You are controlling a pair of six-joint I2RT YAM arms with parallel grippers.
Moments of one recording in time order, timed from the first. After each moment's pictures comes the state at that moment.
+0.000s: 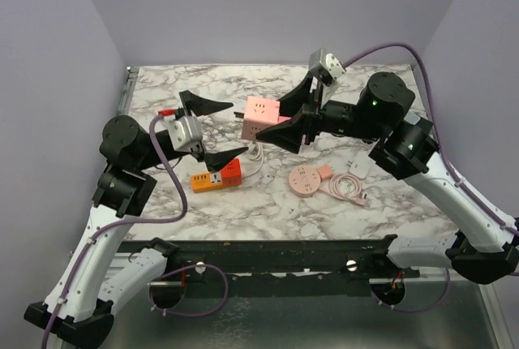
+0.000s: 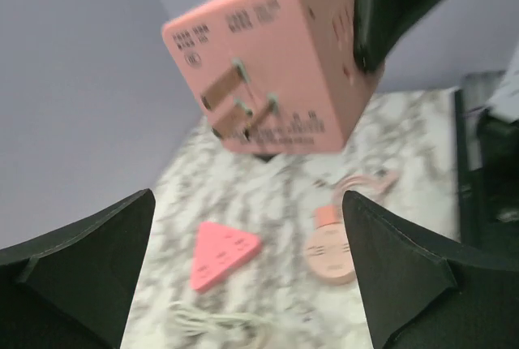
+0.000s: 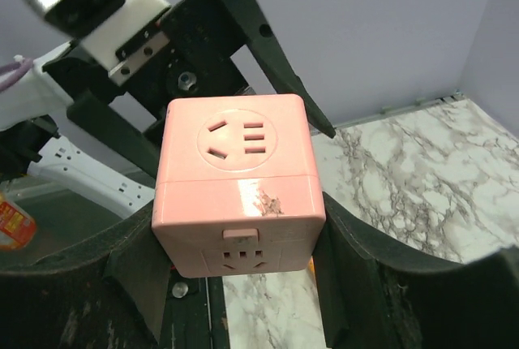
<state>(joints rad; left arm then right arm) -0.40 0.84 1.11 -0.05 0.88 0.08 0.85 1.21 1.50 -0.19 -0.52 0.14</state>
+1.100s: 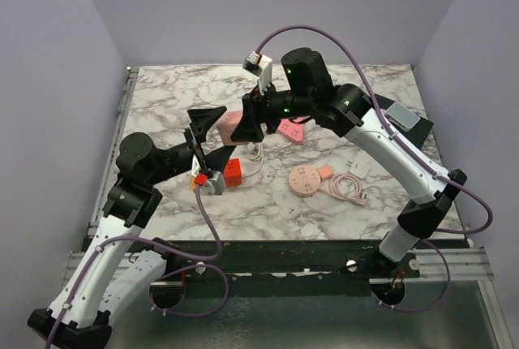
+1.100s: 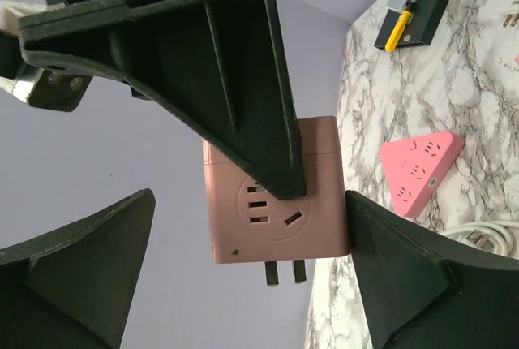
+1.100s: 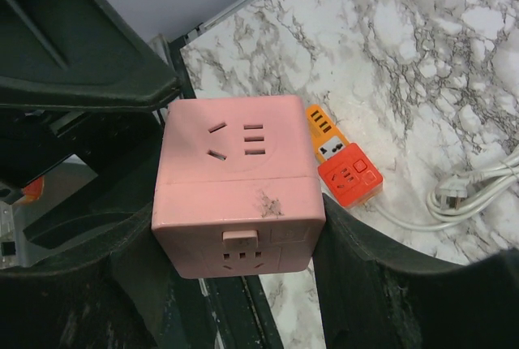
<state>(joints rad) -0.40 0.70 0.87 -0.09 0.76 1.12 0.85 1.67 1.96 -0.76 -0.47 0.16</state>
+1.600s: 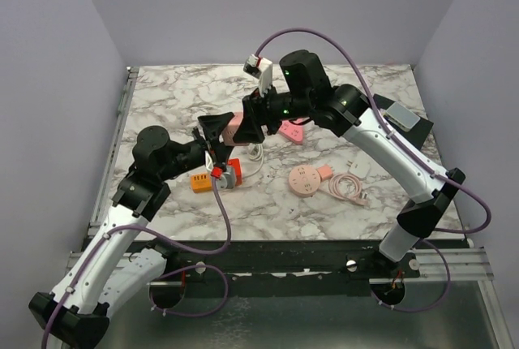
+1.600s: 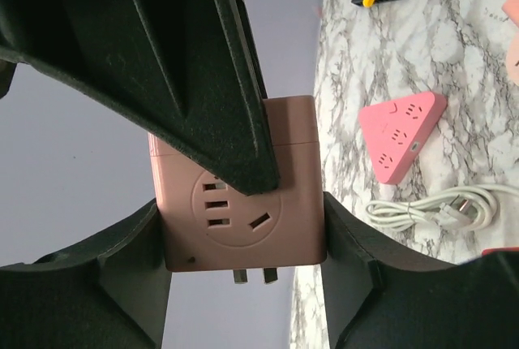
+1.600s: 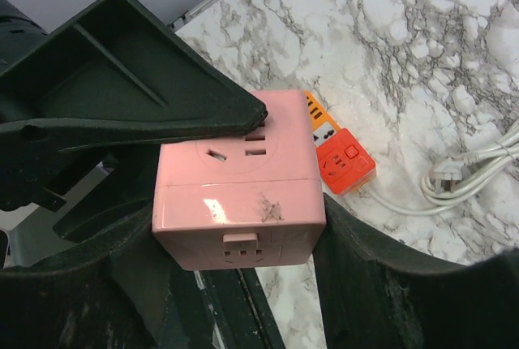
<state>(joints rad) -0.45 0.78 0.85 -0.13 0.66 1.21 0.84 1.68 1.95 -0.79 -0.46 0.15</state>
